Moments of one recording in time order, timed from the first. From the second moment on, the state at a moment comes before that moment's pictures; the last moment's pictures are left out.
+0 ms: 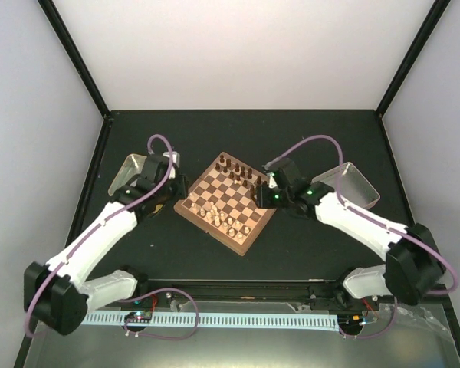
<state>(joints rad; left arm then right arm) -0.42 1.15 0.88 -0.55 -0.05 -0.43 0.68 1.31 0.89 -0.44 -0.10 0.59</state>
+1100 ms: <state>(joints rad) -0.40 0.83 0.71 -0.29 -0.04 -0.56 0.81 2.04 1.54 -0.60 -0.29 0.29</state>
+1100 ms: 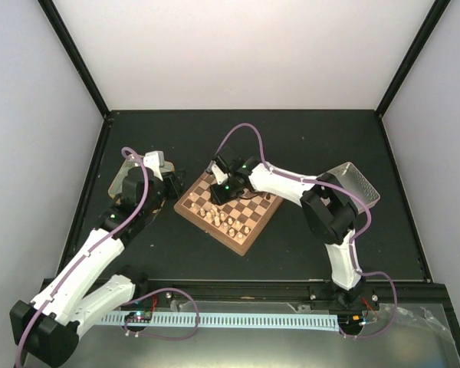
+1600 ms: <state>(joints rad) -0.40 0.85 0.72 -0.31 -0.04 -0.58 0.83 2.07 1.56 -0.66 -0.28 0.26</state>
